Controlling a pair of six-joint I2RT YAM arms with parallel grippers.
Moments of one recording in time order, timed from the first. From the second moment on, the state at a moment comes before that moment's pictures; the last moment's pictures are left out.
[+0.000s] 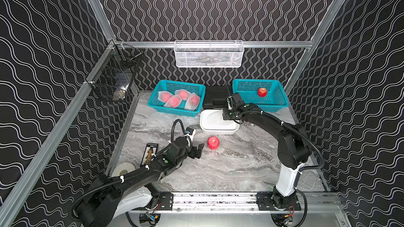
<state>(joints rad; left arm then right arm) -0.64 1.09 0.40 0.18 -0.12 -0.26 0.51 1.88 1.51 -0.57 0.13 0.36</state>
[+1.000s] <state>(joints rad) -0.64 1.11 0.40 0.18 -0.13 -0.26 0.48 2.11 1.50 -0.45 -0.05 0.37</state>
